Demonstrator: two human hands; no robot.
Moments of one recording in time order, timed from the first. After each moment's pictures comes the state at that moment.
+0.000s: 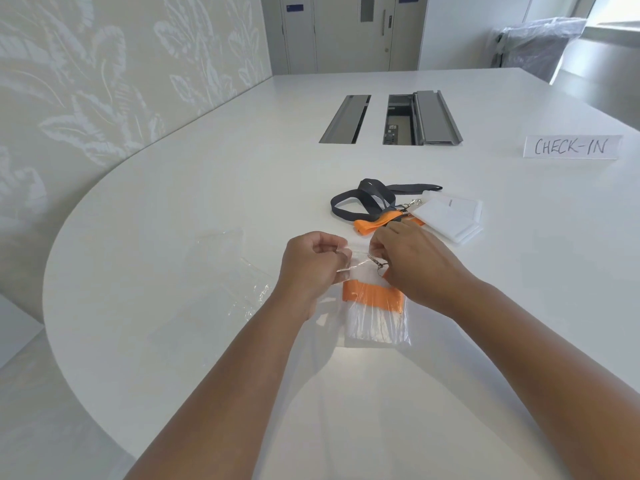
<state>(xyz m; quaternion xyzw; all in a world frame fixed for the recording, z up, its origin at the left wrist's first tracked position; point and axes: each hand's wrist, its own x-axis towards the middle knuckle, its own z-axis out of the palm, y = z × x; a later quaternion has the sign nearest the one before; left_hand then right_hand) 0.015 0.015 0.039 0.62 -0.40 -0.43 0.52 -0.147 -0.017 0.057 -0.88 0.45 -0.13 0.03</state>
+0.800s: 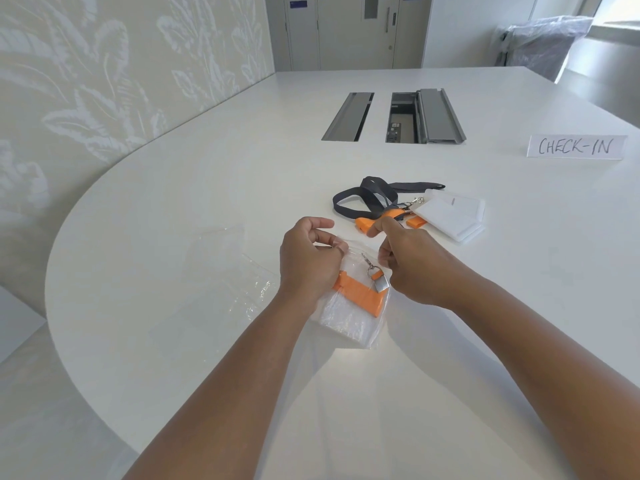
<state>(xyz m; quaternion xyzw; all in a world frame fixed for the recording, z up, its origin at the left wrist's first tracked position) 0.011 0.017 0.042 0.67 -0.43 -0.29 0.53 -0.149 -0.021 0.053 -0.84 0.47 -0.16 0.20</state>
